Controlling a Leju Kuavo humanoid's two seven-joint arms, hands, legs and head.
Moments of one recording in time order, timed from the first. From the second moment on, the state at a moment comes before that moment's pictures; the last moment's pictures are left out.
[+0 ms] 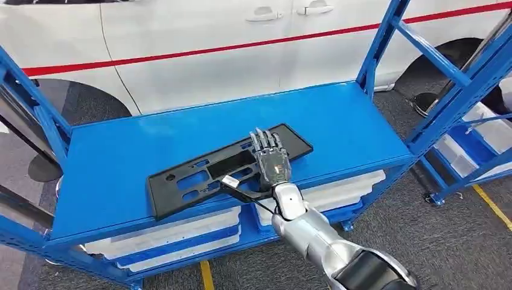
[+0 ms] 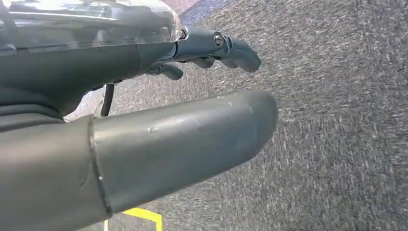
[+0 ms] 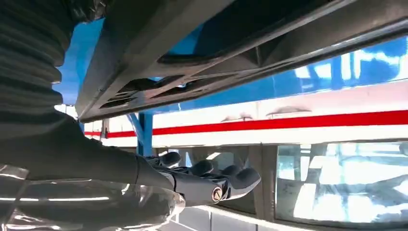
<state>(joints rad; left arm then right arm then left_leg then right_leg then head) -0.07 0.00 0.64 -0.20 -0.83 0.15 -0.27 -0.59 0.12 0.35 -0.56 1.57 -0.66 0.21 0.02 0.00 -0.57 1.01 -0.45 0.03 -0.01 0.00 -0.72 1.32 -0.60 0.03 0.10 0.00</state>
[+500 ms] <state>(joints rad) -0.08 -0.02 0.64 -0.20 -0.86 0.14 -0.26 -0.62 0.18 0.48 -0.49 1.56 -0.66 0.23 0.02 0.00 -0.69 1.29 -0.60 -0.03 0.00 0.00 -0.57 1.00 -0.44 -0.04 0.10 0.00</state>
